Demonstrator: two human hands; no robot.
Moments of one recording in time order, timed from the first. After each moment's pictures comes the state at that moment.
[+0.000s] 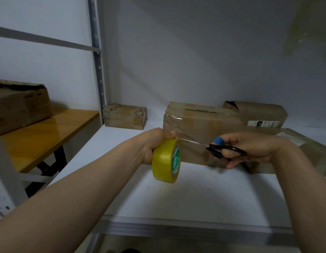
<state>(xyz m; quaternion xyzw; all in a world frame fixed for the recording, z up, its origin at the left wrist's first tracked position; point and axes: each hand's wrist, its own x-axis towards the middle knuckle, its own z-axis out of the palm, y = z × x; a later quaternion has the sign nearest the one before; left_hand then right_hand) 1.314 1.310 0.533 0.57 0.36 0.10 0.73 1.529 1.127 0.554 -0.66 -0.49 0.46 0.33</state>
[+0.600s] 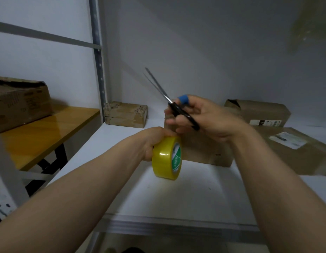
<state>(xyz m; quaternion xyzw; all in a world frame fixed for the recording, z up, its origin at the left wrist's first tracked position) 1.321 1.323 0.523 0.59 0.32 0.11 0.74 1.446 1.200 0.582 -0.55 -0.58 0.33 0.50</state>
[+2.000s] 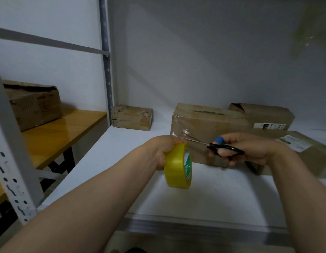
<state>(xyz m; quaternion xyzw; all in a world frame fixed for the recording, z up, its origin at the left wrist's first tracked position) 1.317 1.305 0.516 0.55 0.39 0.11 0.74 1.520 1.139 0.544 -0.69 -0.50 0.39 0.35</state>
